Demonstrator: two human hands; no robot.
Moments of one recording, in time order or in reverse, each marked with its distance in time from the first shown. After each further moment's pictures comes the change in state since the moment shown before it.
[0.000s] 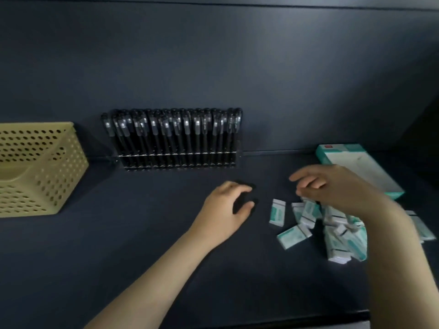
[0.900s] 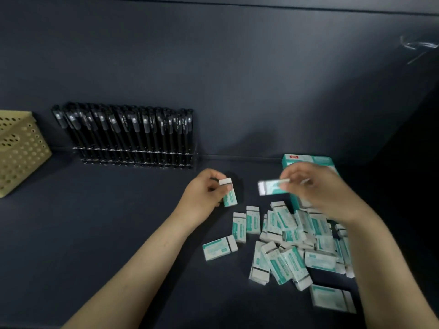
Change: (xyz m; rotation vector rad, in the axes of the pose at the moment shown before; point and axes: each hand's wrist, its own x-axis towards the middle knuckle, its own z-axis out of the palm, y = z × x) left_hand 0.066 0.066 0.063 -0.508 0.177 -0.434; right_hand 0.020 0.091 -0.060 0.210 0.019 -0.151
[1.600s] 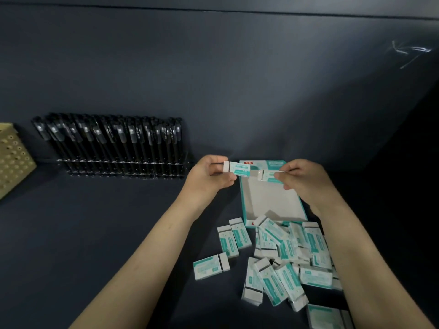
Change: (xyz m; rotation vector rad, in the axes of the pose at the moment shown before) left_hand 0.042 0.027 0.018 -0.332 -0.008 0.018; right_hand 0.049 0.017 0.009 0.200 0.279 0.291
